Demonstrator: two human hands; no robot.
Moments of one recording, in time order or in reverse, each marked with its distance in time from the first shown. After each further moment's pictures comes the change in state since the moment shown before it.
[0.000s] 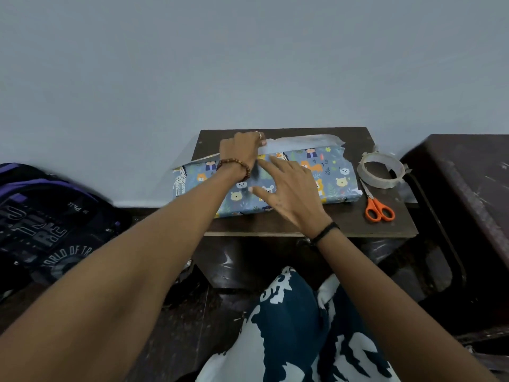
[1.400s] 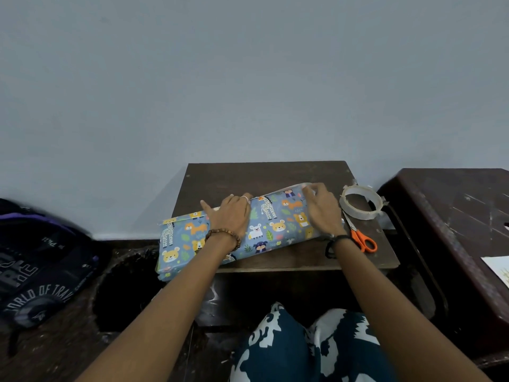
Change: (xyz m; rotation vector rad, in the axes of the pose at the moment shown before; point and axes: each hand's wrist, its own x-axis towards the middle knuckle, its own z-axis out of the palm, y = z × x) left_hand -0.048 -0.008 0.030 0.064 -0.174 -0.015; right_hand 0.013 0.066 -0.025 0.430 -0.007 0.646
